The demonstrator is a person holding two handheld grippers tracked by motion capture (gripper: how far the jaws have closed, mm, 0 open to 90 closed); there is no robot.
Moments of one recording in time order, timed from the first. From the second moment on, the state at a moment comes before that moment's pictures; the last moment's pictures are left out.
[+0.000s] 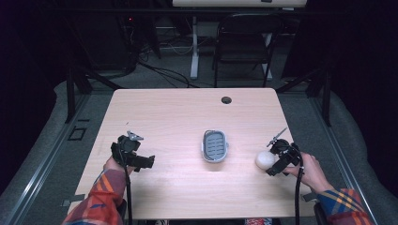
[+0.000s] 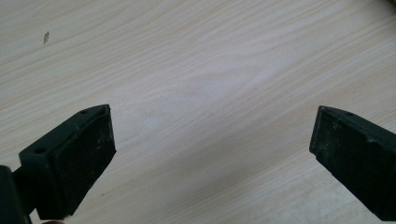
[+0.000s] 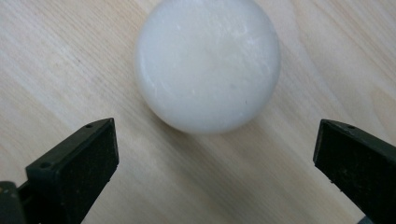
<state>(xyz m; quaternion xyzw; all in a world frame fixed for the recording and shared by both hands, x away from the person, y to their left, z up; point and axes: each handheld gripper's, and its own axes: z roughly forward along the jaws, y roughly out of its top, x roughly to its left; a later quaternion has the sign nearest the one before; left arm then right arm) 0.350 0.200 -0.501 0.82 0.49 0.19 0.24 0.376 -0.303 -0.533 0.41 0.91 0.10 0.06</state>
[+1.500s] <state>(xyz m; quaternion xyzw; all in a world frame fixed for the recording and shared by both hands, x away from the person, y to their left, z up) 0.350 0.198 -0.502 0.82 0.48 0.18 0.23 0.414 -0.265 -0.538 0.37 0.93 0.03 0.04</state>
